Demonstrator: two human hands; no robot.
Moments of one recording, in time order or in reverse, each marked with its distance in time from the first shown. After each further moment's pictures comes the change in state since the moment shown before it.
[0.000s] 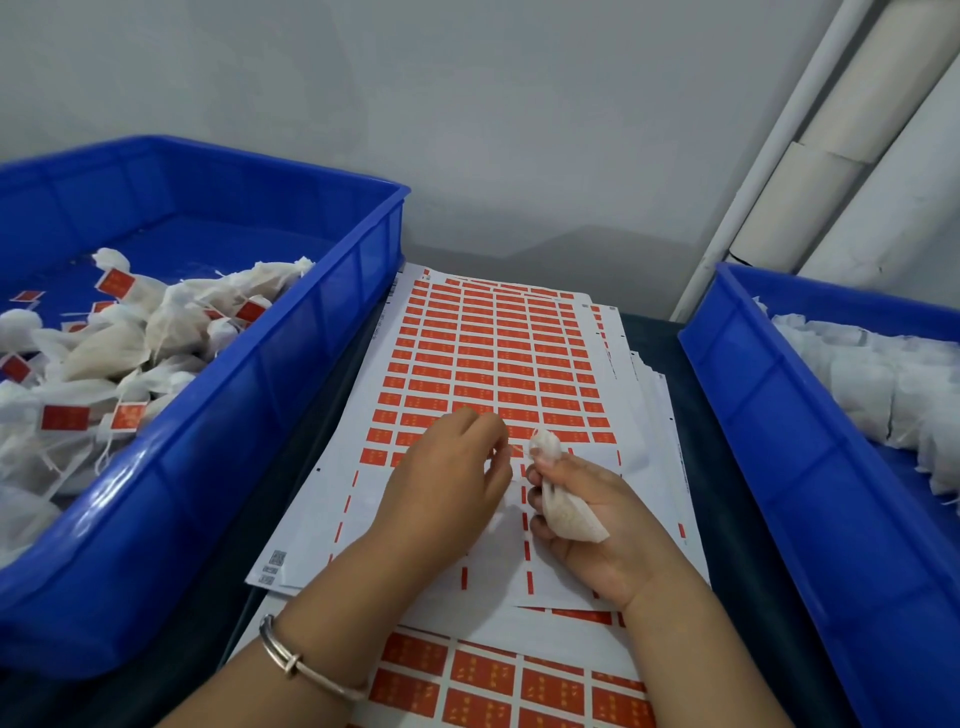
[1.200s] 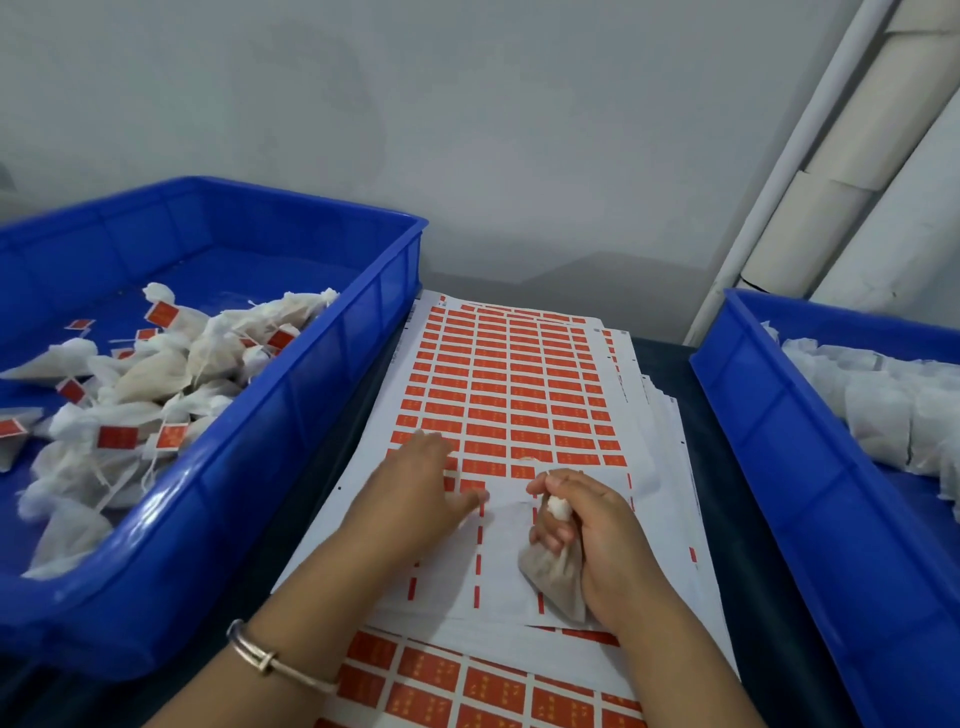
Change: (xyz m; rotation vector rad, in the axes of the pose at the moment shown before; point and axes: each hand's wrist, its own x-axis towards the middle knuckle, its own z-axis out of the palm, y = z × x) left_hand 0.006 -0.033 -0.015 0.067 -0.212 -0.351; right_hand -0.007 0.005 0.011 -0.256 0.064 -0.193
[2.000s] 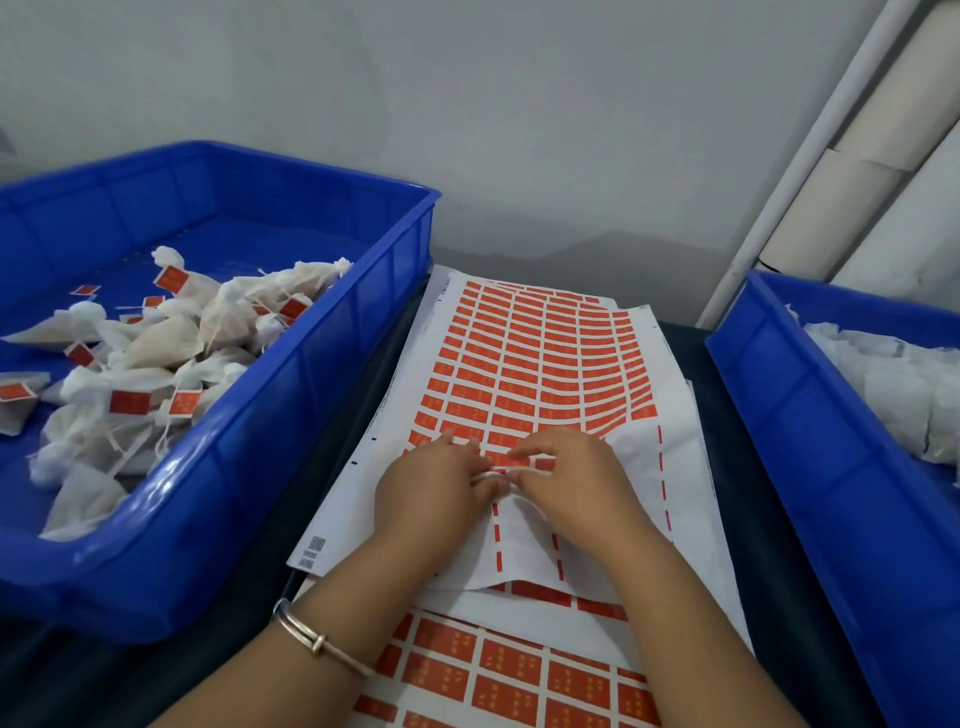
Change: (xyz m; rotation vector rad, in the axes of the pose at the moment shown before) left_hand -0.005 -0.008 0.027 0.166 0.105 0.092; right_hand 0.027 -0.001 0.021 -0.961 0.085 -0.242
